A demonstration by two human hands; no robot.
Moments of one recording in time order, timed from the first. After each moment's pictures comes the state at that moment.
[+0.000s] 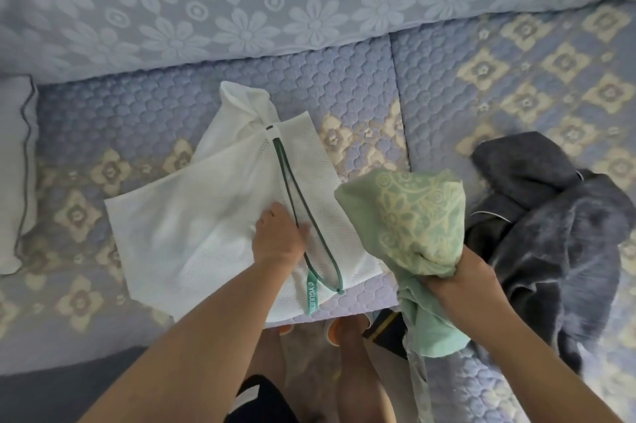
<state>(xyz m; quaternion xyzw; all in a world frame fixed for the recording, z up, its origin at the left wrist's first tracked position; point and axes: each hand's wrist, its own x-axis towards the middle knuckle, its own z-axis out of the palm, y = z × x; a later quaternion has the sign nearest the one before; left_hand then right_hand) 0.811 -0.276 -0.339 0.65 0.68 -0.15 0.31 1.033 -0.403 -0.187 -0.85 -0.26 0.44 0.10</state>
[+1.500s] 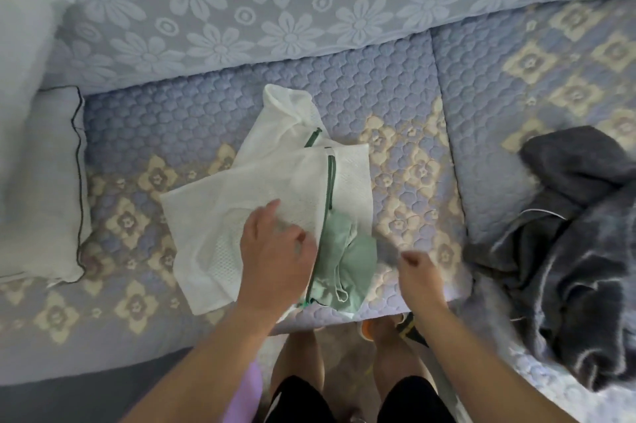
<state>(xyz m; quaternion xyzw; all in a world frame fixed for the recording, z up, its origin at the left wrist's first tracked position) 0.710 -0.263 -0.245 0.74 0.60 -0.02 0.30 0.914 -0.377 -0.300 -0.87 -0.04 0.47 0.17</state>
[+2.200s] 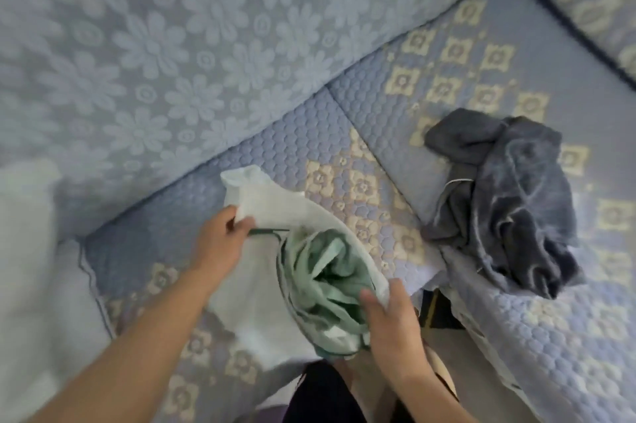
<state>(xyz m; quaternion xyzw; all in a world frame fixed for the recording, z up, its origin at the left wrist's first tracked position) 0.730 -0.130 -0.169 0.73 0.54 -0.03 0.42 0.848 -0.394 -0.116 -0.80 0.00 0.44 0.41</state>
